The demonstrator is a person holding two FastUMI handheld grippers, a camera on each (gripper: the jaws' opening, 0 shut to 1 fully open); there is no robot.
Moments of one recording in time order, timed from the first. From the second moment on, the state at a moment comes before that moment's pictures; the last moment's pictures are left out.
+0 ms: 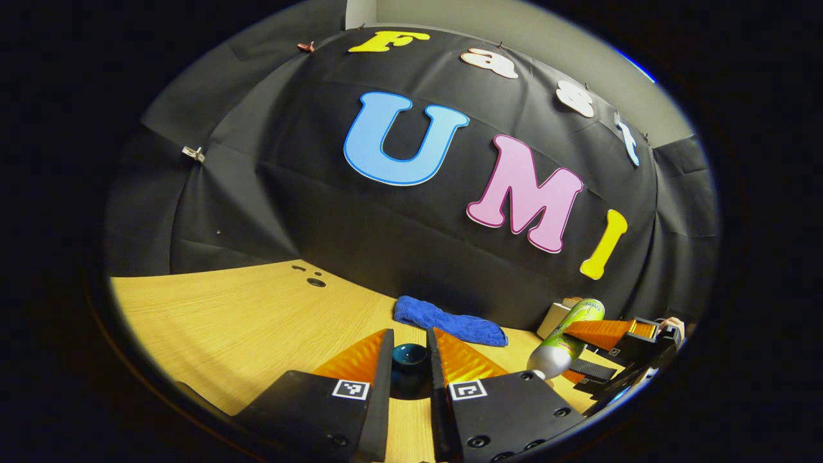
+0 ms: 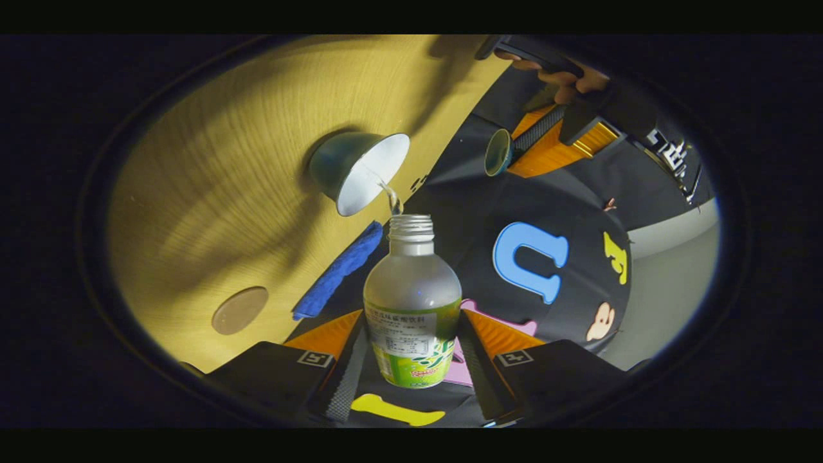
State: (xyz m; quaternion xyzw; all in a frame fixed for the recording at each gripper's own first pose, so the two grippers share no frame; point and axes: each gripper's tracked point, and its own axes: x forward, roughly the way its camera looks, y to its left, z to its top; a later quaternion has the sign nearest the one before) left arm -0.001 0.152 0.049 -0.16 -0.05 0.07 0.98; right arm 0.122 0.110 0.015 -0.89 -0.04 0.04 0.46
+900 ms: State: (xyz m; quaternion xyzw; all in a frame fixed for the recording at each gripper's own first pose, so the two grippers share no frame) left arm -0.001 0.152 0.050 -0.16 -0.05 0.07 0.98; right arm 0.117 0.123 0.030 -0.89 -0.08 0.03 0.44
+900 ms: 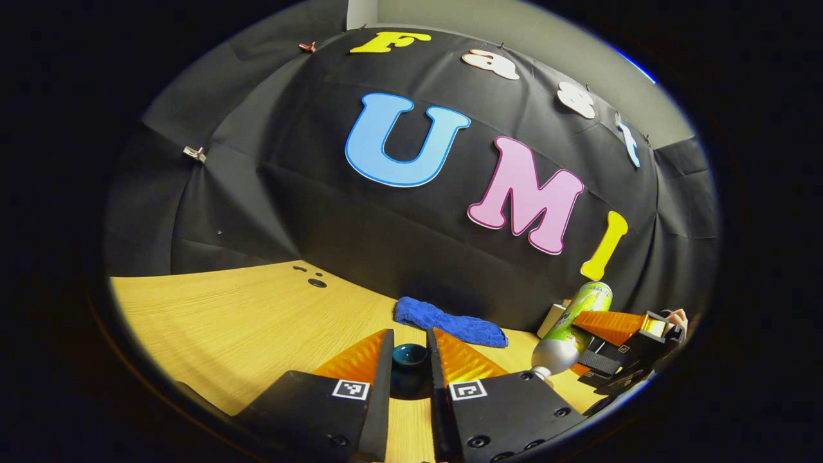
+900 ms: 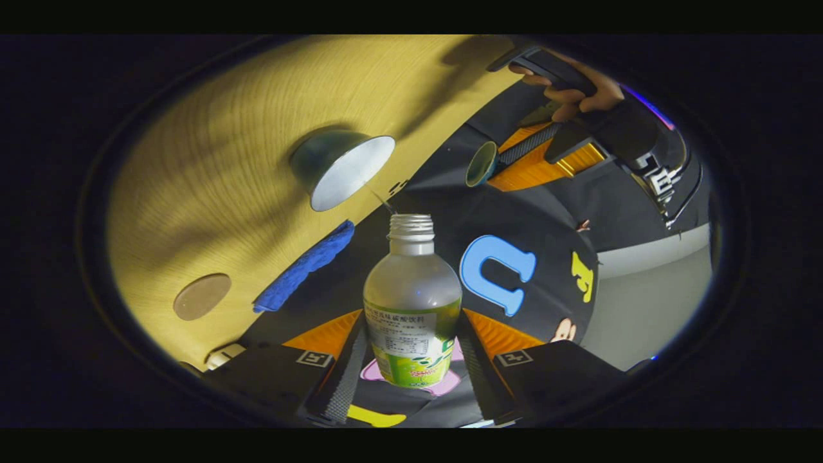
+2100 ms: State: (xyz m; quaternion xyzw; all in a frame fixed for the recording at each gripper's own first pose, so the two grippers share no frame) left arm -0.003 0.147 0.054 -0.16 -0.05 0.06 0.98; right arm 0.114 0.040 0.025 -0.03 0.07 0.04 1.00
